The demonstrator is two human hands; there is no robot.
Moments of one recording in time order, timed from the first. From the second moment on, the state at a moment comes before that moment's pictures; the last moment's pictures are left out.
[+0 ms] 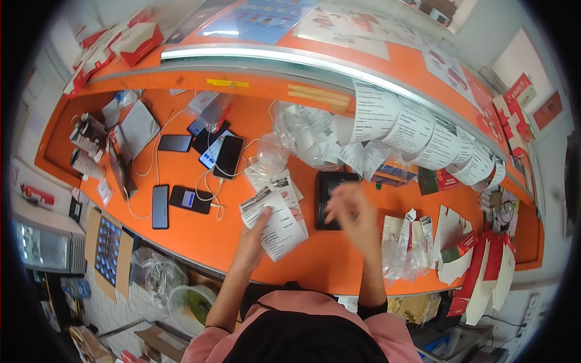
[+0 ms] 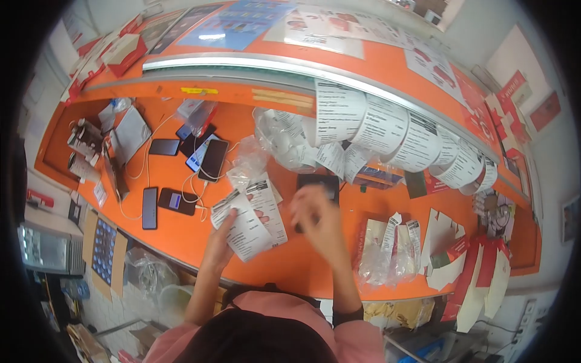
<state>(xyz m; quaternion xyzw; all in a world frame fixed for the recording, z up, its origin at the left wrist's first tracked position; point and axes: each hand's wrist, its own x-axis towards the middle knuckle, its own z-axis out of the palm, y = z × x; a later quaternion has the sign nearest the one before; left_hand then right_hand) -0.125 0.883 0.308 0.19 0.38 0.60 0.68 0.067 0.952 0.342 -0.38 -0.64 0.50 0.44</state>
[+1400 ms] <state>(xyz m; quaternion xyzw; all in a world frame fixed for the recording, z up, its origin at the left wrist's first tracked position) -0.097 0.910 0.338 0.19 0.19 0.56 0.79 0.085 0.880 0.323 -0.45 -0.55 0.63 0.31</state>
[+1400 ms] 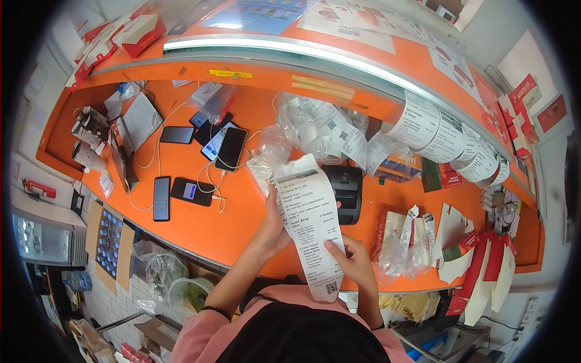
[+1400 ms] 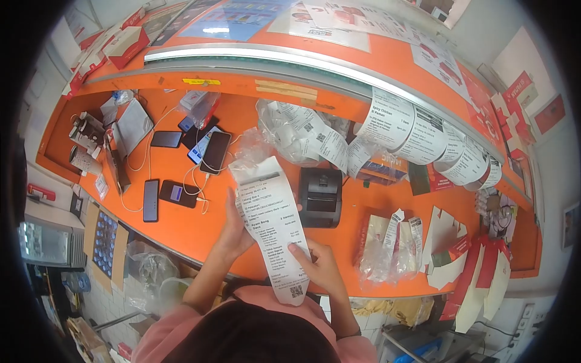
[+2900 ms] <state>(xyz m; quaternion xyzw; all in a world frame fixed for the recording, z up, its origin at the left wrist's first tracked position) -0.097 0.904 0.312 0.23 0.36 0.59 0.69 0.082 0.943 0.326 -0.44 -0.53 0.54 0.48</state>
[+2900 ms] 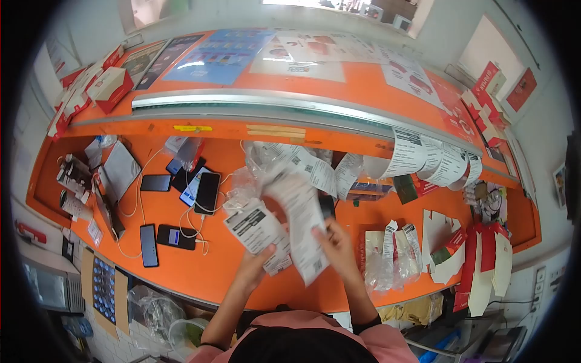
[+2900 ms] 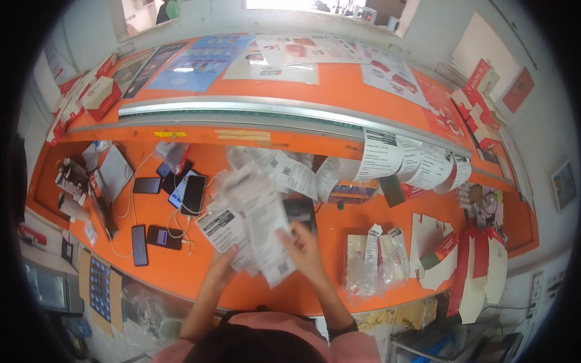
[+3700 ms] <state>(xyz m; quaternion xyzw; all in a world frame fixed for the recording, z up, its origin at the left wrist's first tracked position) -0.088 0.916 0.345 0.11 0.30 0.57 0.76 0.094 0.859 0.340 -0.53 -0.66 0.41 0.35</state>
